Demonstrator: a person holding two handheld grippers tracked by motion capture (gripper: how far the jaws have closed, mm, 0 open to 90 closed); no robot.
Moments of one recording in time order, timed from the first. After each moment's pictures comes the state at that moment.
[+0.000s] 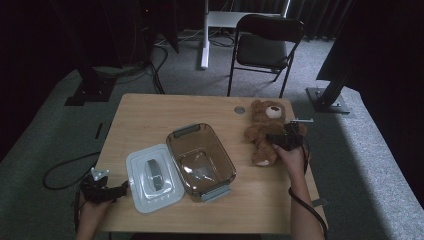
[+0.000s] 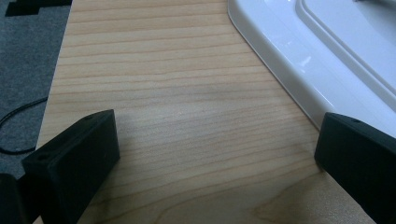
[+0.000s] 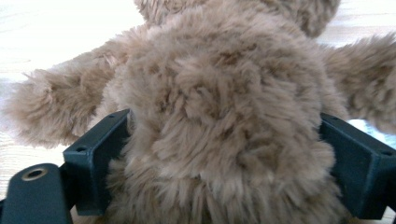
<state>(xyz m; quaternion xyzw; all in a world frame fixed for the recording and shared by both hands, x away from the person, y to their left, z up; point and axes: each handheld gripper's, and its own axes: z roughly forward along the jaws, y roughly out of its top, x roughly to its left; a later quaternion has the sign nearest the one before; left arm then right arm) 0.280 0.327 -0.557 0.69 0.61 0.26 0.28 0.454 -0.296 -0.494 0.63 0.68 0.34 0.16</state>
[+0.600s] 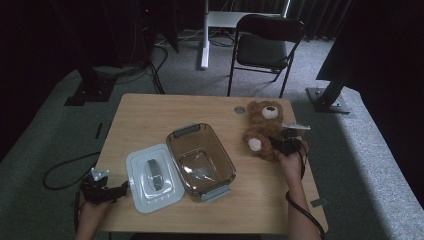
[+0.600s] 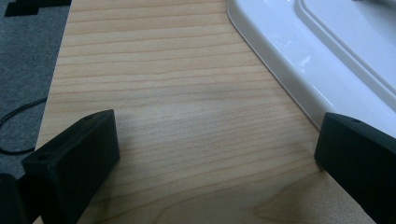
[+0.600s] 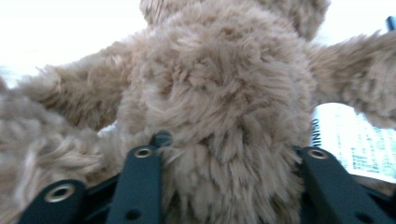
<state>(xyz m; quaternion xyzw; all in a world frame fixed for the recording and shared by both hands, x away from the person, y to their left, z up) 0.280 0.327 -0.557 0.69 0.61 0.26 0.28 0.433 -0.284 -0.500 0.59 0.69 0.36 0.23</state>
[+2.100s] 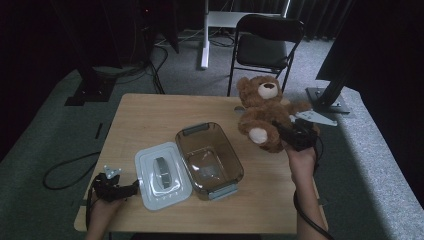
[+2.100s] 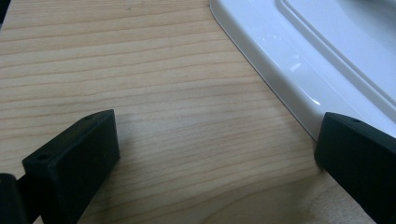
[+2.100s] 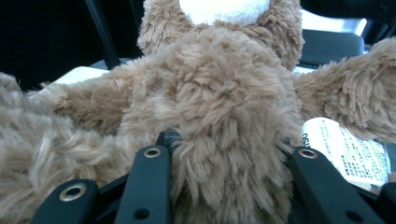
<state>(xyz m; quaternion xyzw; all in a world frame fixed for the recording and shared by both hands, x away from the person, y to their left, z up) 0.288 0.294 -0.557 0.71 0.60 0.25 0.28 0.350 -0.257 -0.362 0.49 0.67 0.48 0.28</state>
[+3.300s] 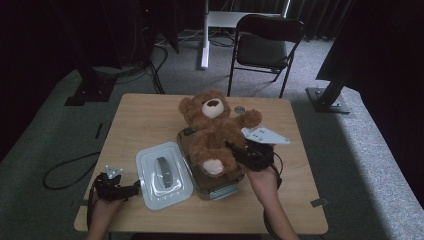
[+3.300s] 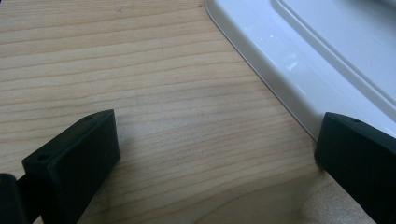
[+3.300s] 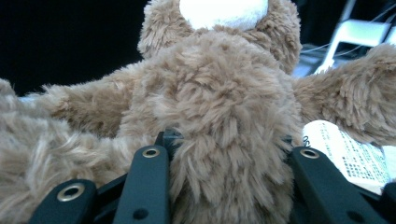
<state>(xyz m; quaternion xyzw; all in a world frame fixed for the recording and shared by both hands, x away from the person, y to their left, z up) 0.288 0.293 -0.557 0.71 0.59 0.25 0.28 0.298 -0.139 -0.371 0.37 0.74 0.51 0.22</state>
